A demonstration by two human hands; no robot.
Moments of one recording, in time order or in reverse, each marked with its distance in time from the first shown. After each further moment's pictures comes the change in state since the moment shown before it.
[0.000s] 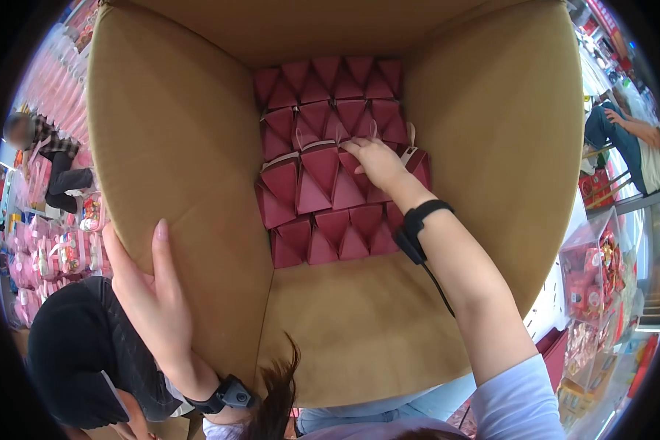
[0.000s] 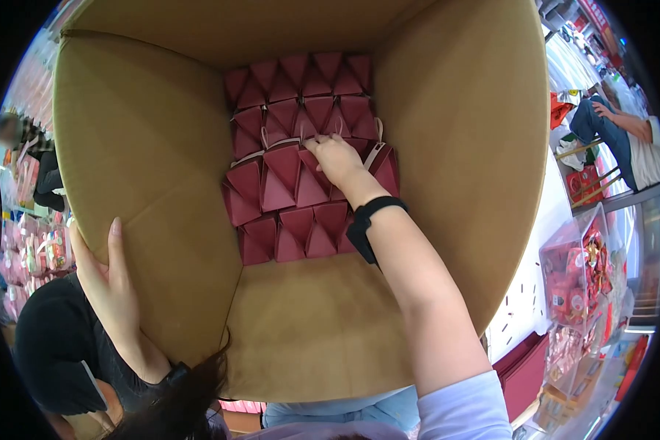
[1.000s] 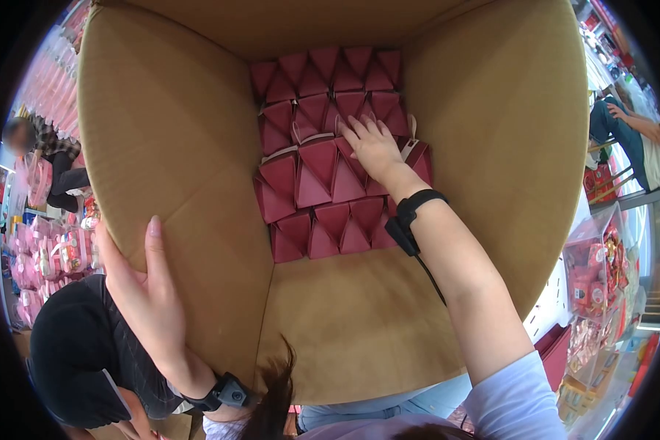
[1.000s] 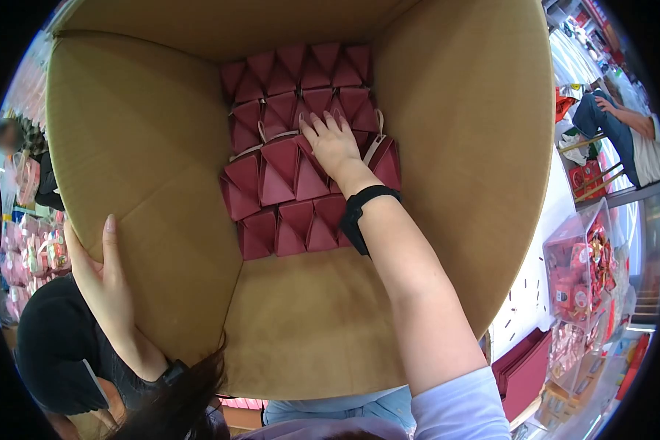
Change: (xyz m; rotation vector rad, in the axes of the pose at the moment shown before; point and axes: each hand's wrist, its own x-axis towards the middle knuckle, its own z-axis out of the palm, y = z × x) left_hand -0.001 -0.006 0.000 0.007 0.021 0.003; right_hand 0.006 -0.002 0.013 -0.285 0.146 -0.002
